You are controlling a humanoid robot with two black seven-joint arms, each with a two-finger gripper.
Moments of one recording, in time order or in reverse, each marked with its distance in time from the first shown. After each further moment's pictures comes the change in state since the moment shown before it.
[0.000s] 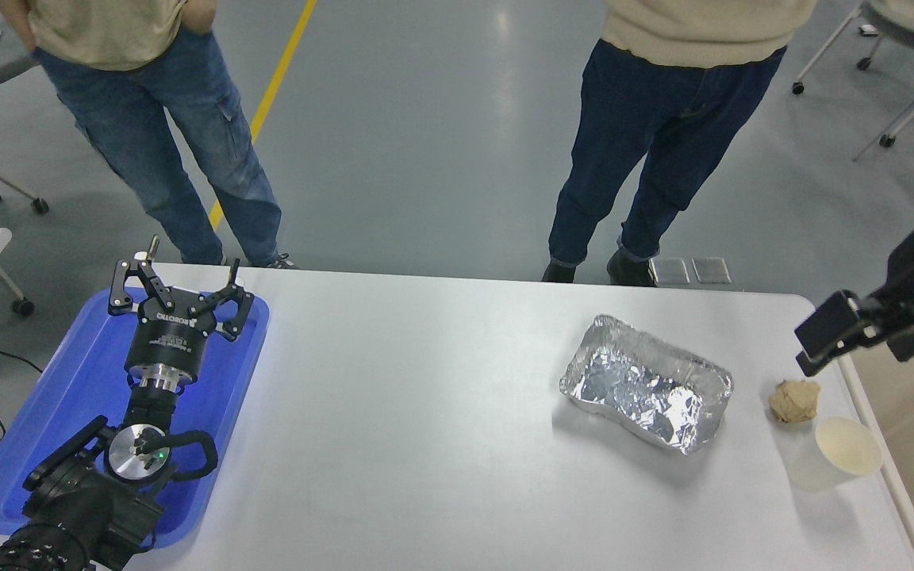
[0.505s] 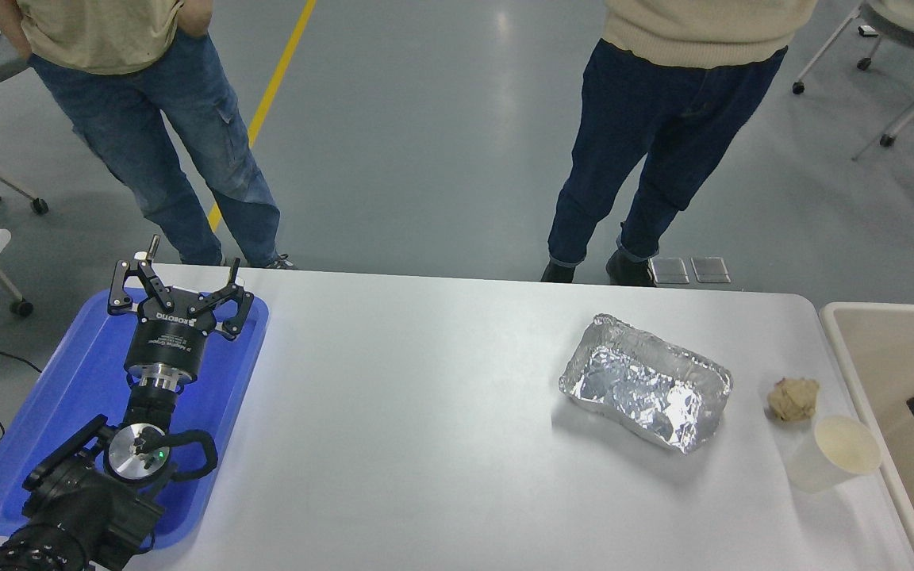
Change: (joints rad) left arm 0.000 0.000 0.000 0.000 0.000 0.000 -0.001; right arm -0.446 -0.051 0.219 -0.265 -0.110 -0.179 -0.001
